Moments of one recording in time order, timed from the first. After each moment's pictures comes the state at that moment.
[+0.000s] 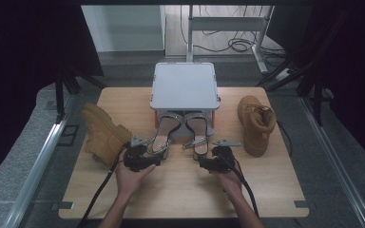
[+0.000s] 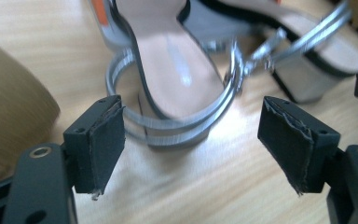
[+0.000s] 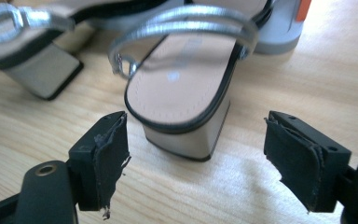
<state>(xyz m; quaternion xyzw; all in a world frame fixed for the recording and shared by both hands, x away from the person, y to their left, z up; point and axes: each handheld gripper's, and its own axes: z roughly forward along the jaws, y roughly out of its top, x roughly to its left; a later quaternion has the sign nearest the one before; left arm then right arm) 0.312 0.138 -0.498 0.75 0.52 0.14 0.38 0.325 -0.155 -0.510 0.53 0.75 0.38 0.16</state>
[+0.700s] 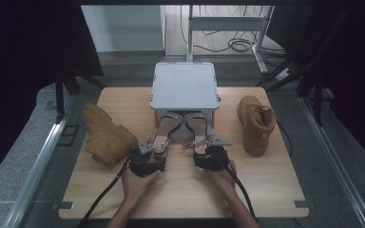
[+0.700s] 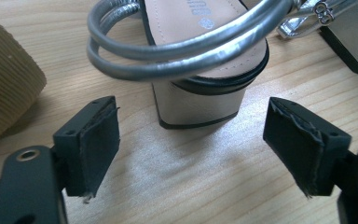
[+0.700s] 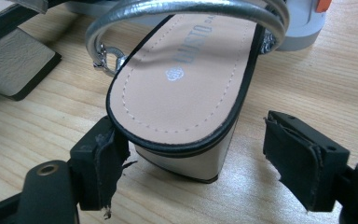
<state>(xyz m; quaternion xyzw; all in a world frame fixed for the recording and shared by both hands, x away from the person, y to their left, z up) 0.315 0.122 -0.532 0.75 0.53 0.19 0.34 0.340 -0.139 -0.531 0.52 0.75 0.36 0.18</state>
